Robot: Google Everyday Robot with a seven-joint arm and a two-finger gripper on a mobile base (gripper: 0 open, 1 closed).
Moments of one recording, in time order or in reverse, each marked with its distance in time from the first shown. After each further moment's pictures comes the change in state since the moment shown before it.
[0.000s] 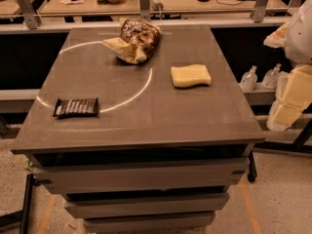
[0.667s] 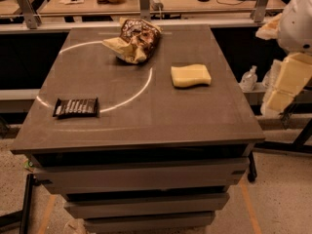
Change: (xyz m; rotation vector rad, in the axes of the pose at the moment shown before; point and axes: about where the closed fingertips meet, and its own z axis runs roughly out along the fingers) arm -0.009 -0.023 0.005 -0.009 -0.049 -0.030
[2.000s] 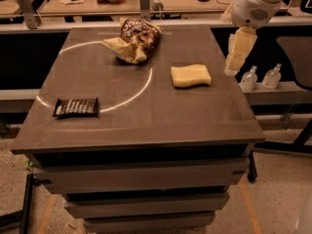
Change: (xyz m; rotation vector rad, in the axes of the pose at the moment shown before) arm -0.043 -0.130 0.082 -0.034 -0.021 -0.094
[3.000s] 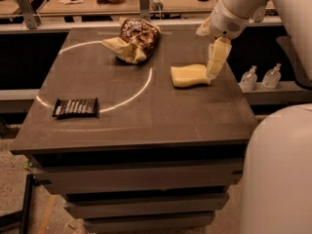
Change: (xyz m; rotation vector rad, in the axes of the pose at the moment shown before) arm -0.025 -0.031 0.076 -0.118 -0.138 -0.091
